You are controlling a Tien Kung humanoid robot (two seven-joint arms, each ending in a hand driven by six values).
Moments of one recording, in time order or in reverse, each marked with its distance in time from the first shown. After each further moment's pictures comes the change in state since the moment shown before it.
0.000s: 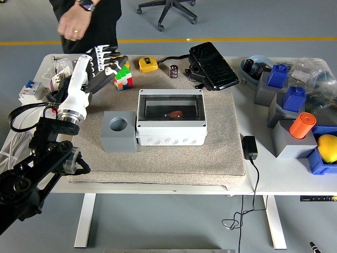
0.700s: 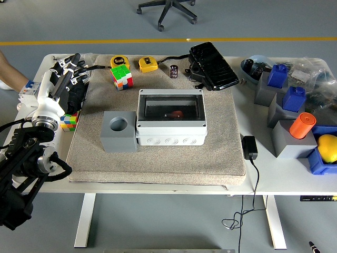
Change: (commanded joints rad) left arm 0.047 0.032 -0.082 0.046 -0.221 -0.096 0.043; right arm 0.007 0.004 0.005 -0.009 0.005 0.016 -0.018
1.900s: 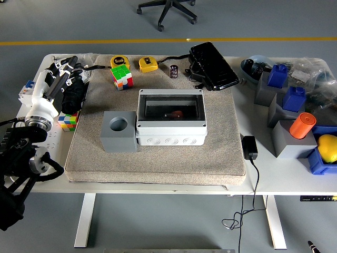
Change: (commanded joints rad) left arm 0.017 0.035 -0.021 -0.004 0.012 -0.029 0.028; right arm 0.008 -0.007 -0.014 -0.001 -0.002 0.016 -0.021
